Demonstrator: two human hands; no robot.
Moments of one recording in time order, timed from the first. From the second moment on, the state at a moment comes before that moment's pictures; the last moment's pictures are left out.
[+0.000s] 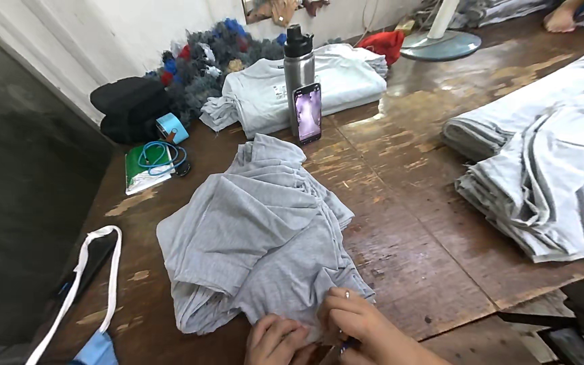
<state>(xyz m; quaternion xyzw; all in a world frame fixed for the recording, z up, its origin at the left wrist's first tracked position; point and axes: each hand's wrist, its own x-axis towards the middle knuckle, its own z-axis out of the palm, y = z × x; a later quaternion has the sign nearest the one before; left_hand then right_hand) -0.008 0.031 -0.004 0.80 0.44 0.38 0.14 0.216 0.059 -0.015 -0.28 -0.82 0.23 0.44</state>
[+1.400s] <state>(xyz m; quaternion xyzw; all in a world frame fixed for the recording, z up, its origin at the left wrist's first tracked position) -0.013 -0.006 -0.009 0.59 0.40 0.60 0.36 0.151 0.064 -0.001 -0.13 -0.81 0.16 0.55</state>
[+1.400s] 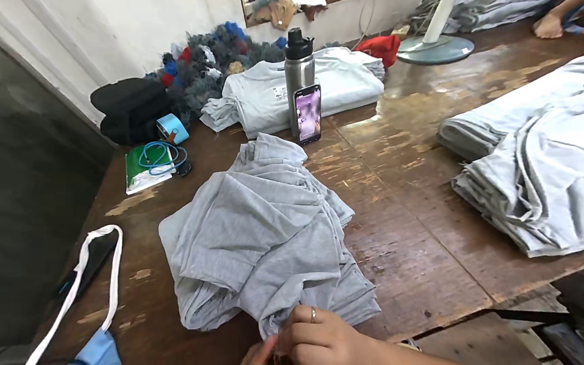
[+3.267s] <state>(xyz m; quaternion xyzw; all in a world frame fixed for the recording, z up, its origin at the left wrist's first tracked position) -0.008 -0.003 -0.008 0.63 0.43 0.59 0.24 0.158 0.044 0.017 -0.10 -0.81 0.22 0.53</state>
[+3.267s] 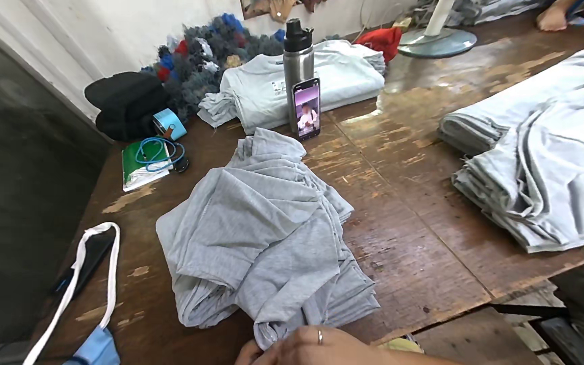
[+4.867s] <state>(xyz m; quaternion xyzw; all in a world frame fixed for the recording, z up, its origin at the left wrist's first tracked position) -0.008 -0.004 -0.001 0.47 0.45 0.67 0.35 0.162 0.058 0.005 -0.33 -0.85 0.07 0.41</state>
